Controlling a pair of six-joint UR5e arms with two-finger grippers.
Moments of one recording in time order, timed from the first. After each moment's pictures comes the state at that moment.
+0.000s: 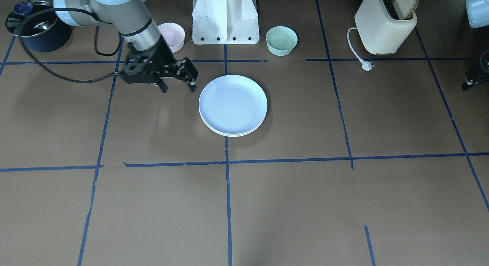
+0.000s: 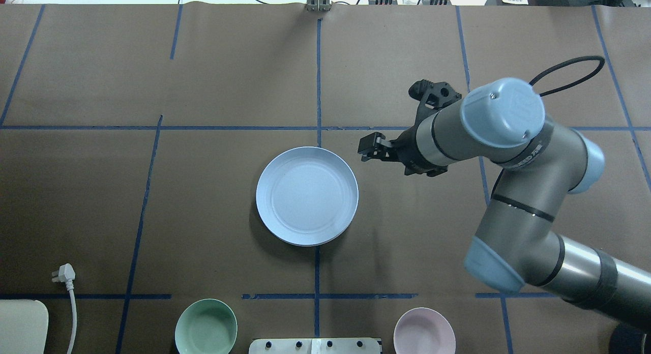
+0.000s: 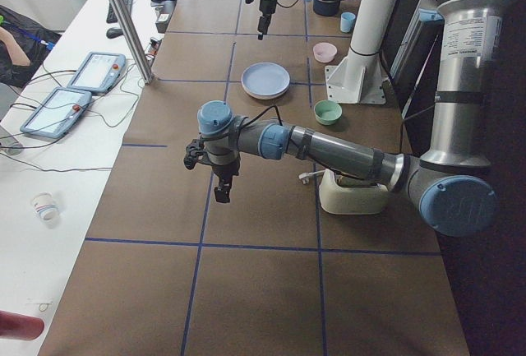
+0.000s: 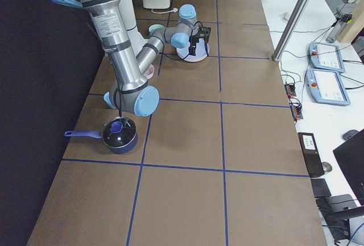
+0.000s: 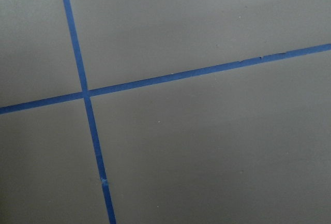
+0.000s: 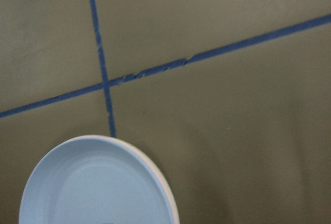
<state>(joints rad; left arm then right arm) -1.40 -1.57 -1.81 -1.50 -2.34 -0.06 0.65 -1.14 1.94 -1.38 1.94 1.43</state>
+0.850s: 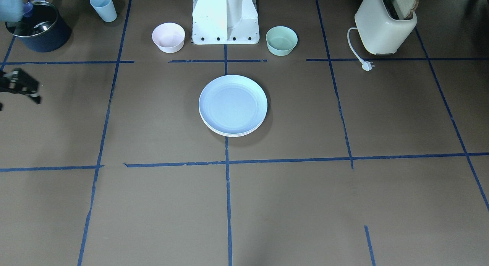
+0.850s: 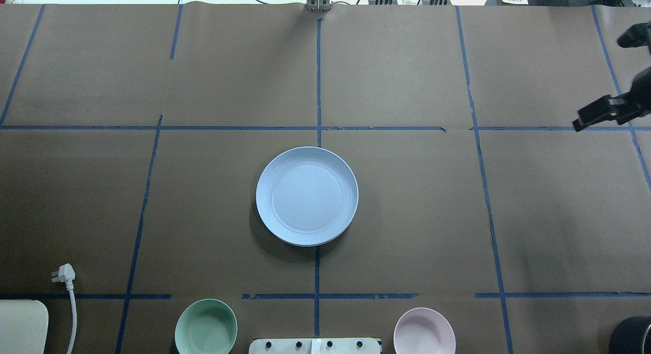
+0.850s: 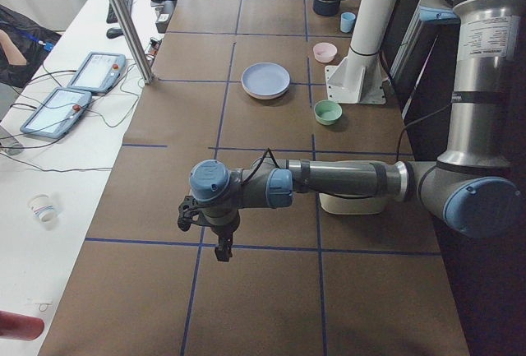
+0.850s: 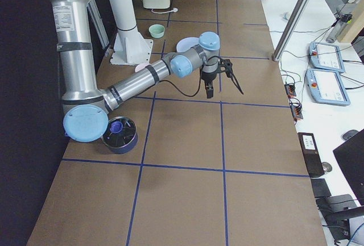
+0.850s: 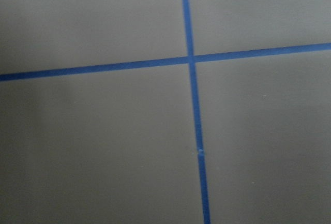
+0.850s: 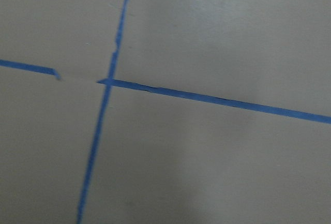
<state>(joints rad) -1.58 -1.56 -1.59 -1.50 -2.35 0.11 1.22 -1.54 1.93 -1.53 2.30 0.35</state>
